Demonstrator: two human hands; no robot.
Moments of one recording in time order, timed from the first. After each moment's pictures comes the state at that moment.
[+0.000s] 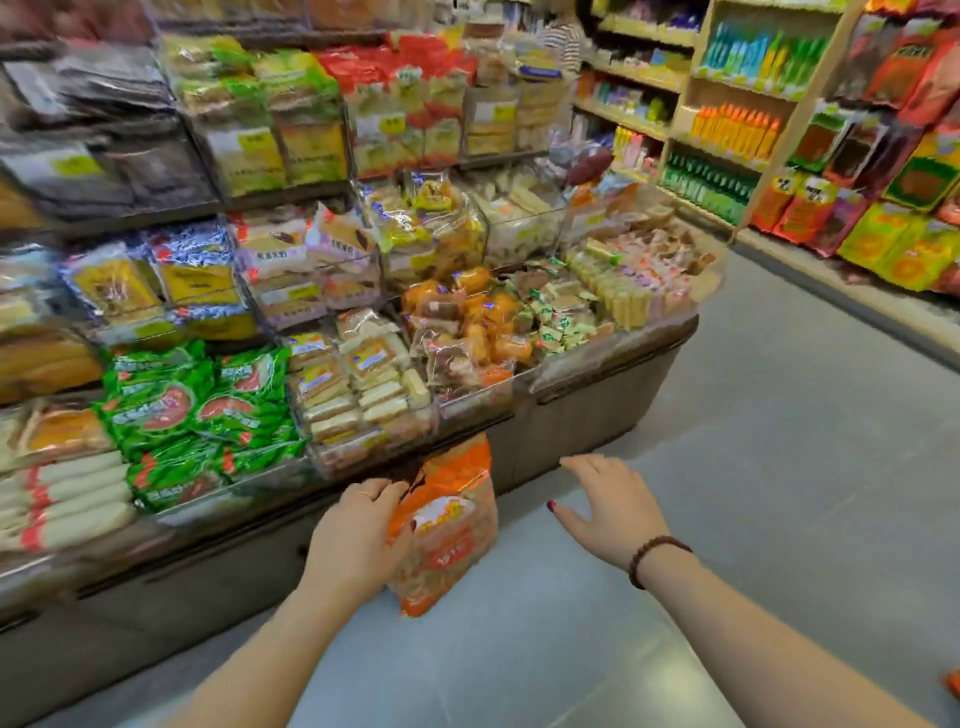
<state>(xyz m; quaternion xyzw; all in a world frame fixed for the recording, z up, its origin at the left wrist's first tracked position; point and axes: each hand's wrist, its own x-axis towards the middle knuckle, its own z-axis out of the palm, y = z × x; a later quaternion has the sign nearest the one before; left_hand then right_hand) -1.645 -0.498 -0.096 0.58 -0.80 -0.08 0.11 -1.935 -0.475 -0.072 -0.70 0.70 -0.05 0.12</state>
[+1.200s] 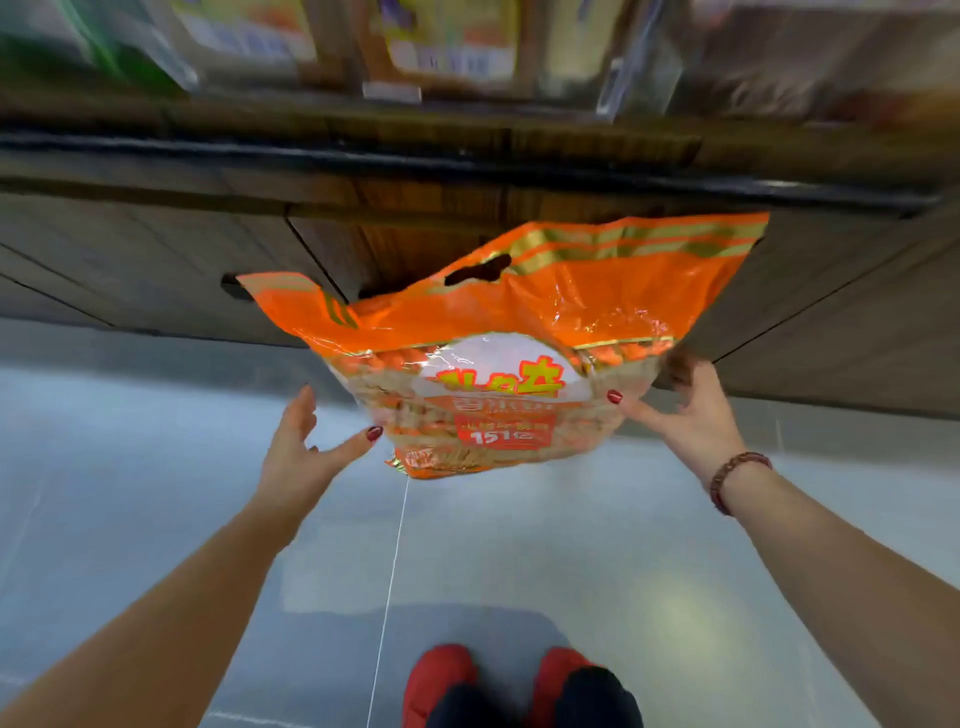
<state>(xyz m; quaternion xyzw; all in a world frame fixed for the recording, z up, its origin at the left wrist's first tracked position) -1.635 -0.580 -0.612 0.82 -0.19 -0.39 0.37 -1.945 -0.764 -0.600 -0.59 0.61 -0.18 0.49</state>
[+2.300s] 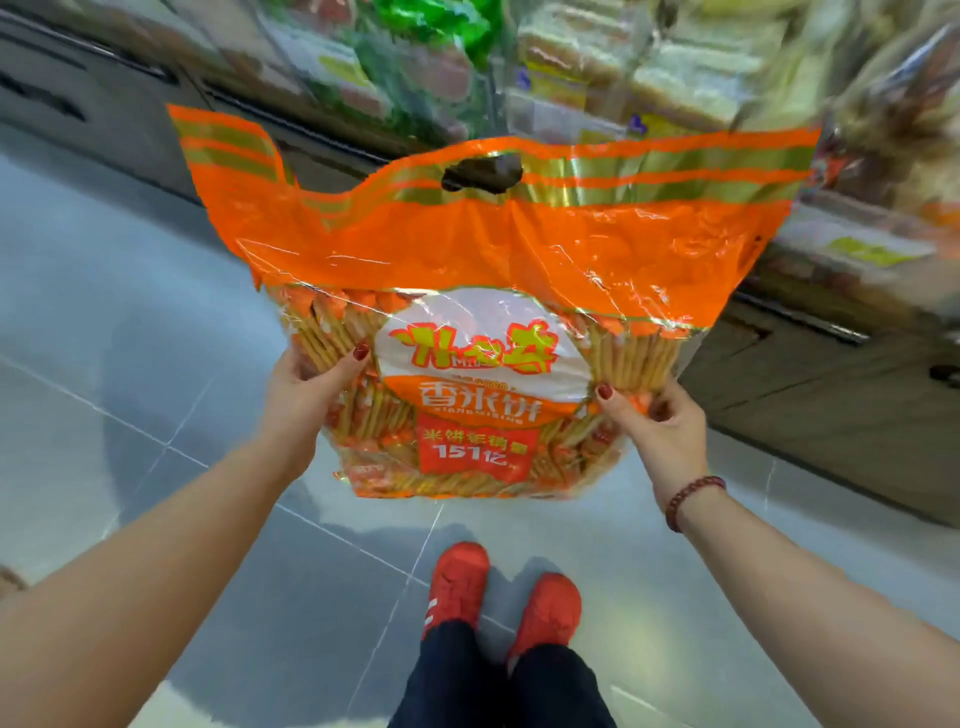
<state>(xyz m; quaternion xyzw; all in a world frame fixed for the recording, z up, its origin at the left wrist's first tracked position) -1.613 -0.453 -0.409 0.73 -0.07 -0.32 0.60 -1.873 -0.647 -0.410 -0.58 0.49 -0.24 0.61</state>
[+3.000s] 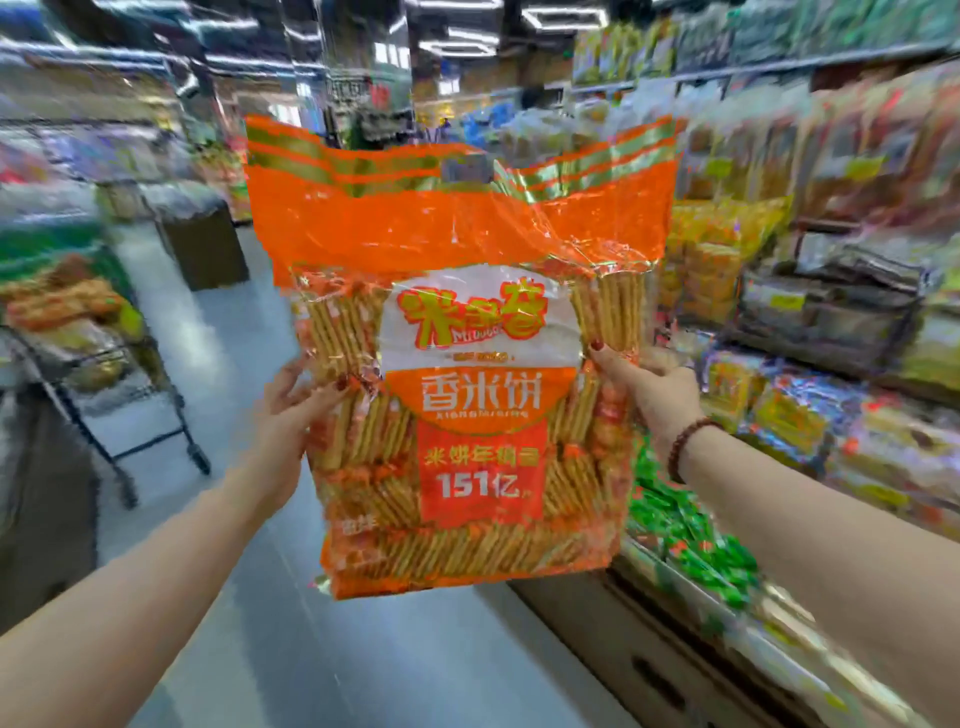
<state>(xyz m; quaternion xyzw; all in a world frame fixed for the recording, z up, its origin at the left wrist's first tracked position) -1.446 -0.227 0.110 0.66 -0.12 0.02 0.74 -1.534 -0.547 0.113 -0.67 0.23 -0.28 0.65</state>
